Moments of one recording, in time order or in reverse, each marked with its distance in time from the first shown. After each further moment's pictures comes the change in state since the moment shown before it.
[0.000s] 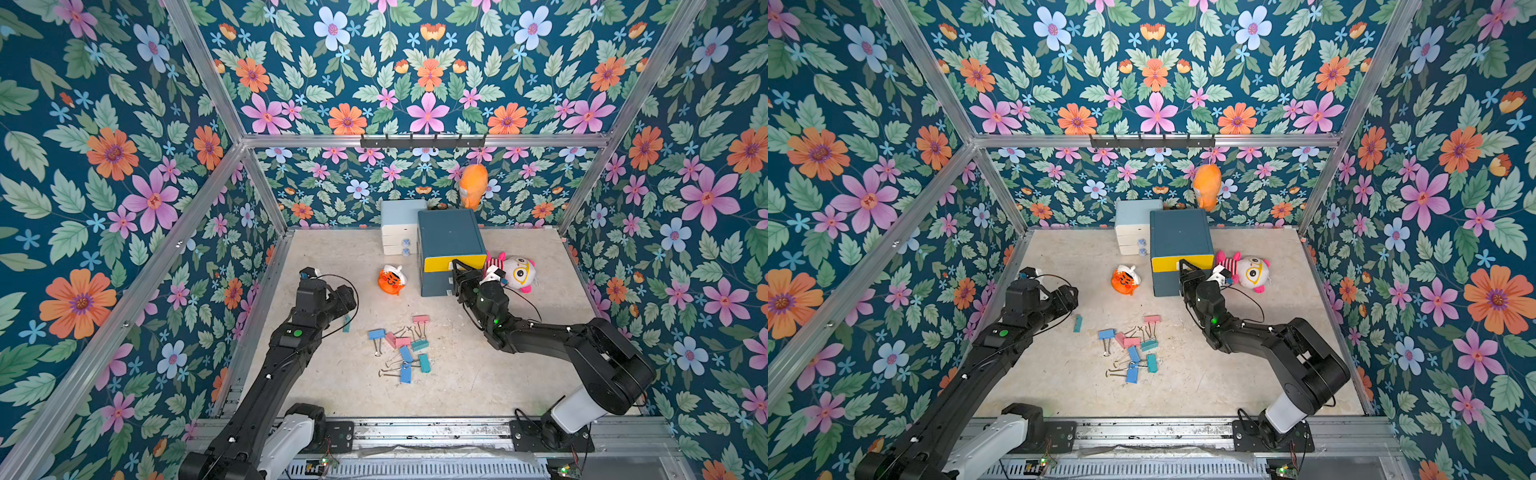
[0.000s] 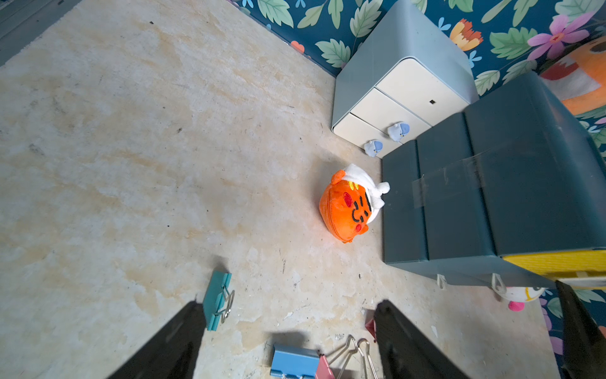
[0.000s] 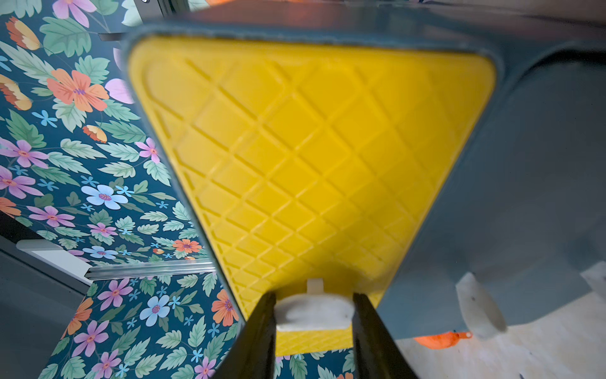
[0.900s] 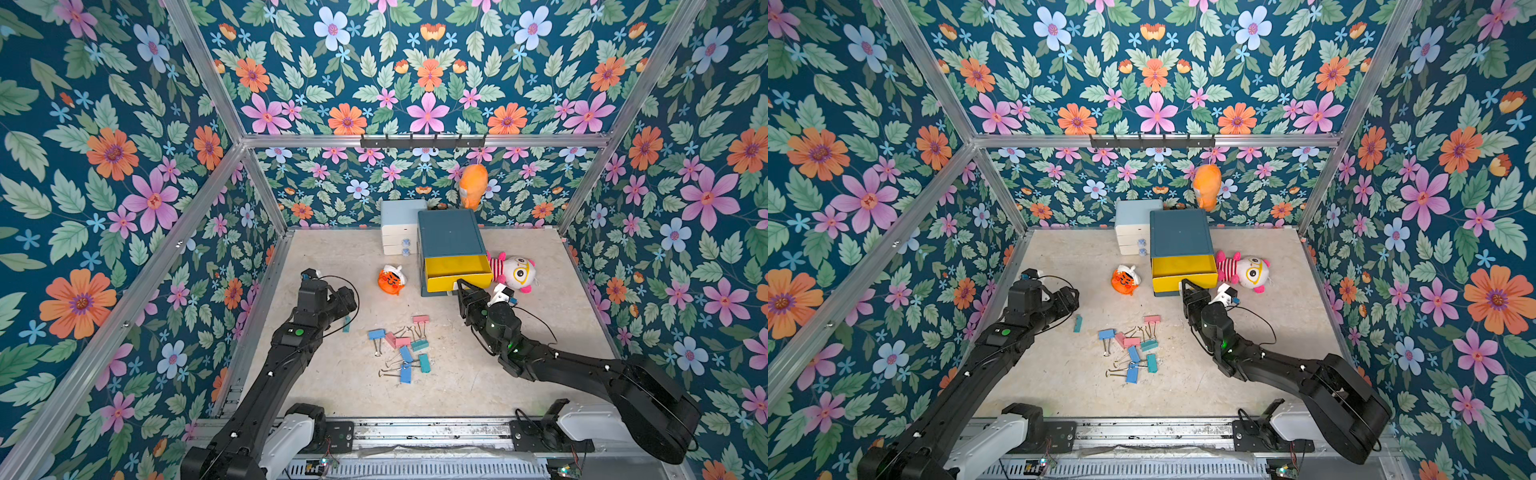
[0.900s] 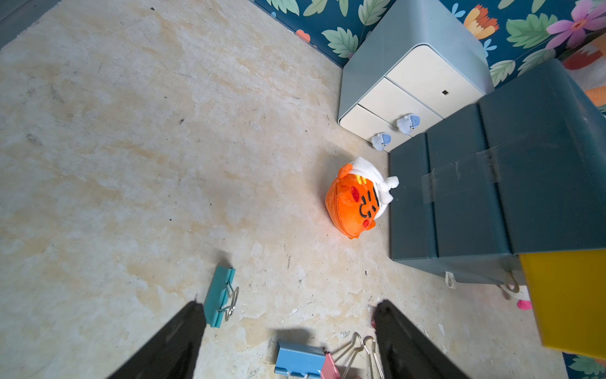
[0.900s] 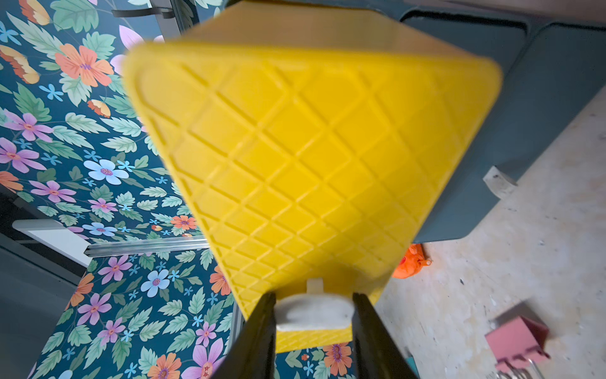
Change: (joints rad) left arm -0.001 0.018 -0.011 0.002 0.000 -0.001; right arm 0.135 -0.301 -0.195 -0.167 0.082 0.019
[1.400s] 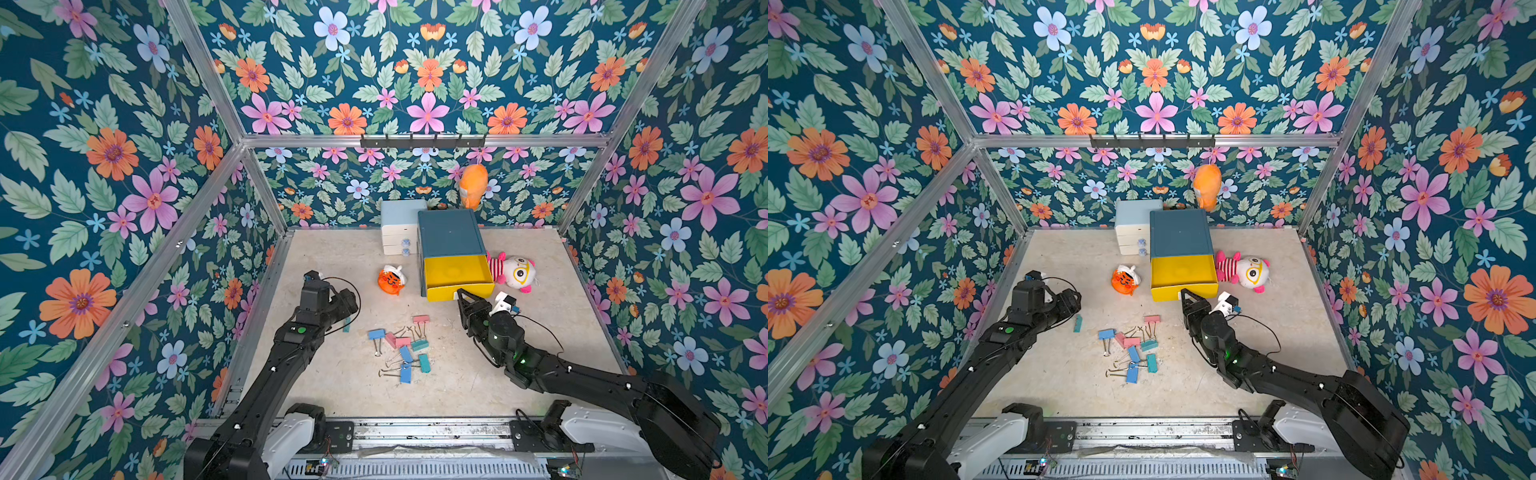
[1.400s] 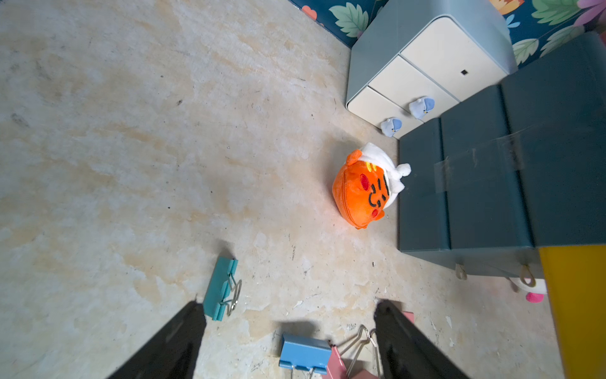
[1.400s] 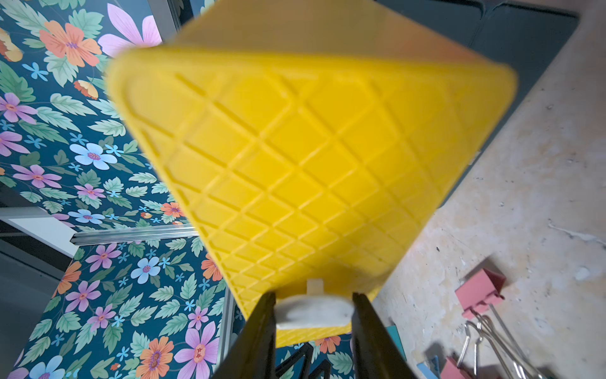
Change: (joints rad) left arm 0.000 0.033 -0.013 -0.001 0.018 0.000; right arm 0.085 -0.123 -0.037 -0.132 0.061 0.011
